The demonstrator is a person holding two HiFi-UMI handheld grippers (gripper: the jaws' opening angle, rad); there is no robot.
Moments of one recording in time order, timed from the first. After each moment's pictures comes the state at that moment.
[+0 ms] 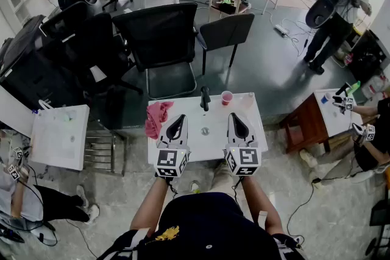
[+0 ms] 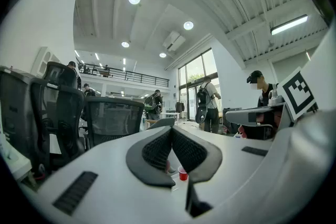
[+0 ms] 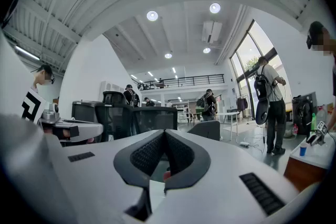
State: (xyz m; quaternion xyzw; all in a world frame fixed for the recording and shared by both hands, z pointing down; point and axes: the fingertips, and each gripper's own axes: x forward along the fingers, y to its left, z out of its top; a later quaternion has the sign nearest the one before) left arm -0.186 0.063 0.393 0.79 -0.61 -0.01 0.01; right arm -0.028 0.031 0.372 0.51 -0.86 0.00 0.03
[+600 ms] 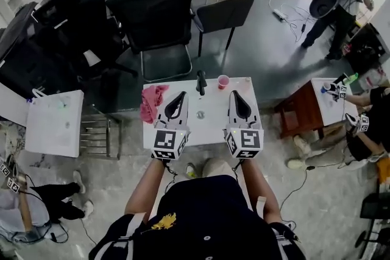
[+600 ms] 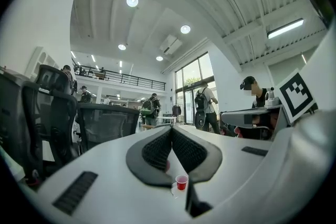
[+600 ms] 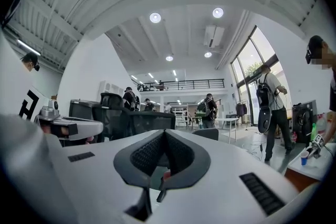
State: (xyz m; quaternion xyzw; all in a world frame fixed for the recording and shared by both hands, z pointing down) left arm -0.177 0.038 0.347 0.80 -0.59 -0.03 -0.02; right arm -0.027 0.007 0.330 0.51 -0.86 -0.03 0.02
